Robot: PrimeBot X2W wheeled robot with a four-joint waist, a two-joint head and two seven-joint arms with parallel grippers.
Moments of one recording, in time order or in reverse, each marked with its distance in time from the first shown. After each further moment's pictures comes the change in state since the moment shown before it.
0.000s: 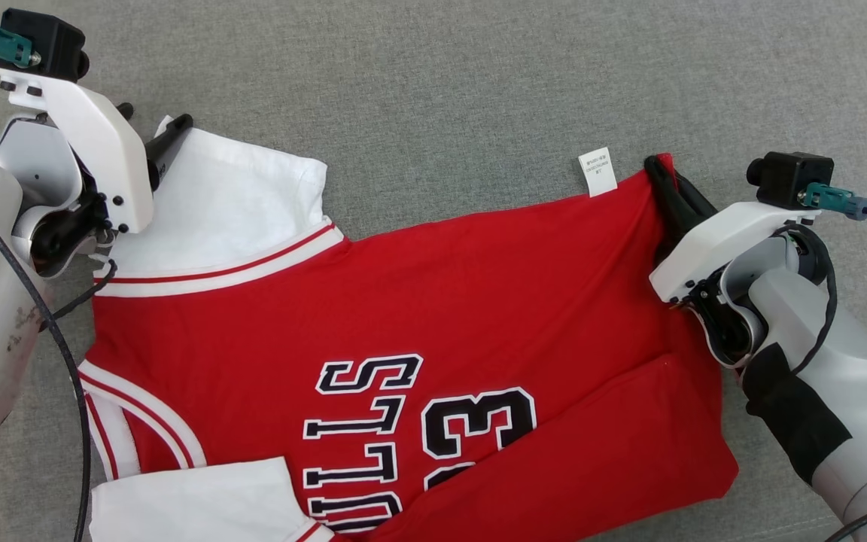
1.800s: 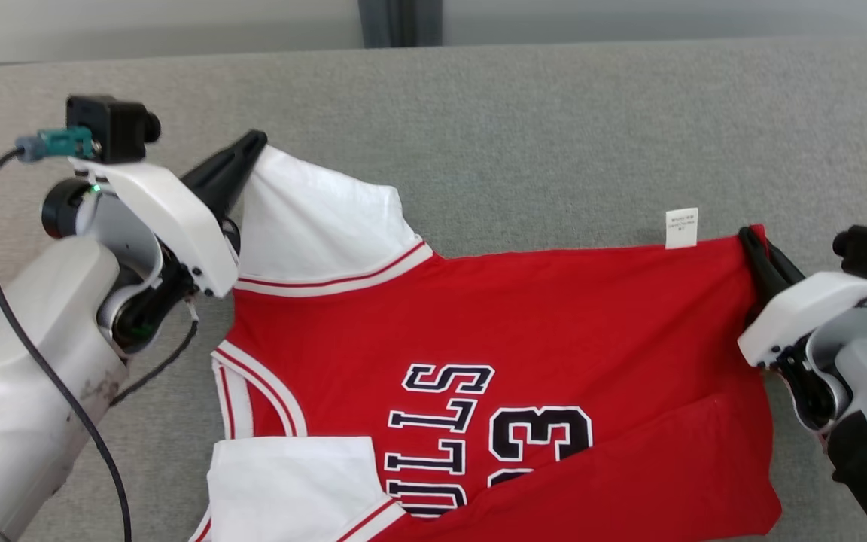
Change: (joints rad) left arm 0.098 0.012 -0.230 -0.168 -0.283 0.000 -0.395; right arm 0.157 -0.154 -0.064 -0.067 -0.043 -0.002 -0.002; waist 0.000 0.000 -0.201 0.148
